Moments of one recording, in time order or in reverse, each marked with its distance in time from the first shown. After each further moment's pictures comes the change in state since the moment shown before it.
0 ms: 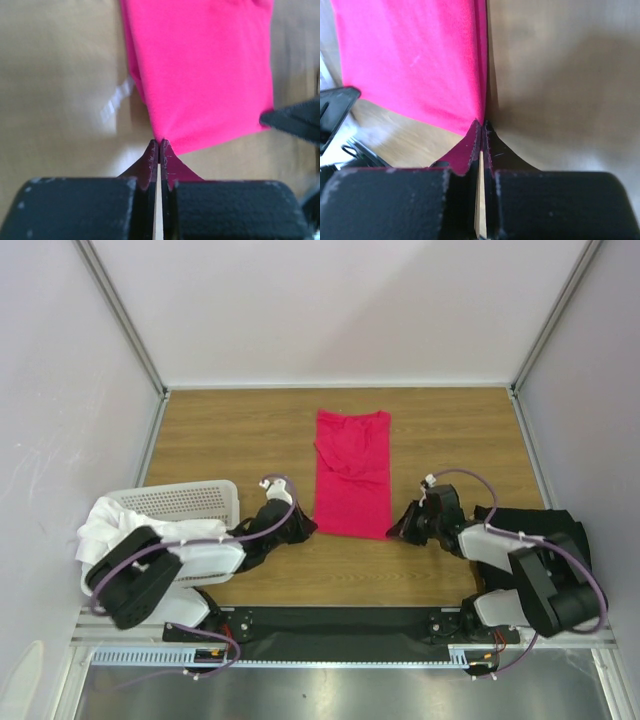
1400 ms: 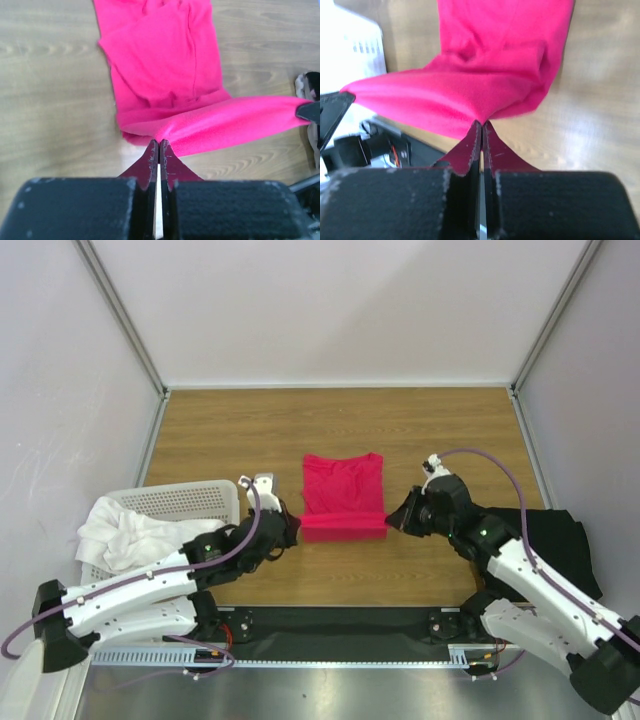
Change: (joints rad) left arm -0.357 -0.539 0.248 -0.810 -0.475 -0.010; right arm 0.280 -0.502 0.269 -0.600 0.271 0.022
